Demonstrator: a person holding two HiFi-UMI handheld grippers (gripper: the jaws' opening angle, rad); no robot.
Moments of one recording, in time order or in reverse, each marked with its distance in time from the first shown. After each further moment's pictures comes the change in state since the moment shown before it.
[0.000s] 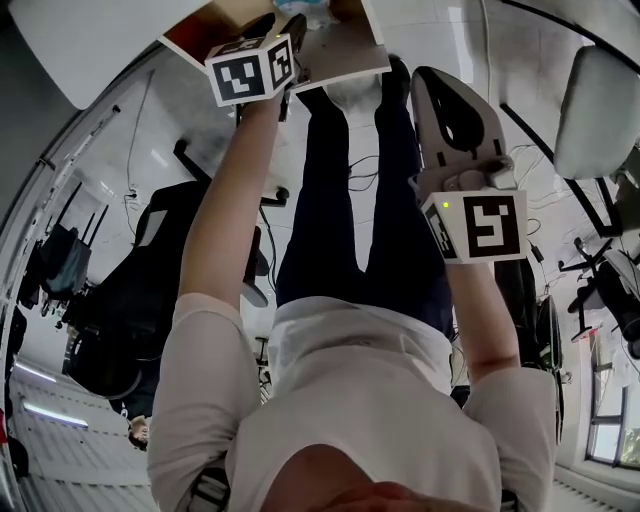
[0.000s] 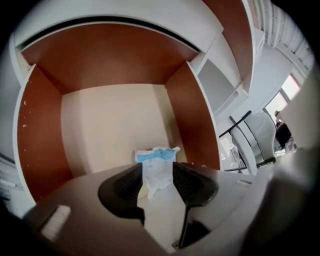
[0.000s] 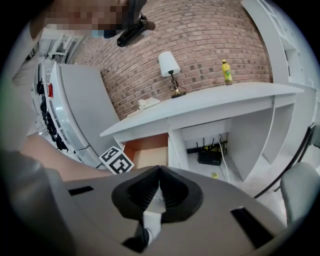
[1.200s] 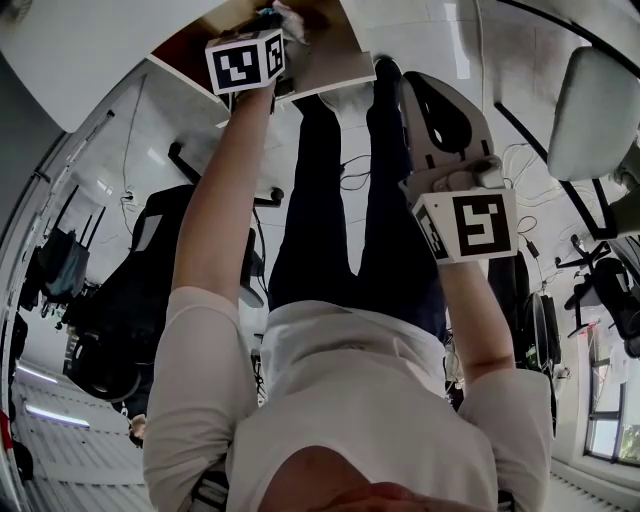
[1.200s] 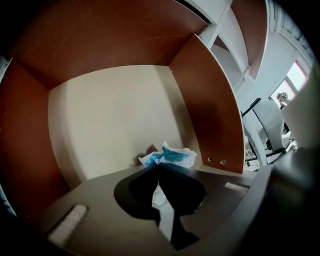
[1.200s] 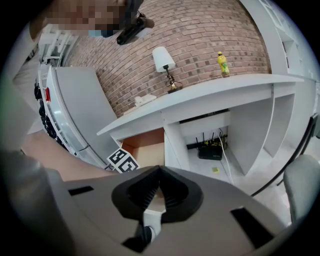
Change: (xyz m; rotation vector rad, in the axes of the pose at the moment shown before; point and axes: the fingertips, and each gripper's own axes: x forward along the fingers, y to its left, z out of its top) left arm 0.037 0.018 -0.006 0.054 0.086 0.067; right arm 0.009 -0.016 -0.013 0.046 0.032 0.018
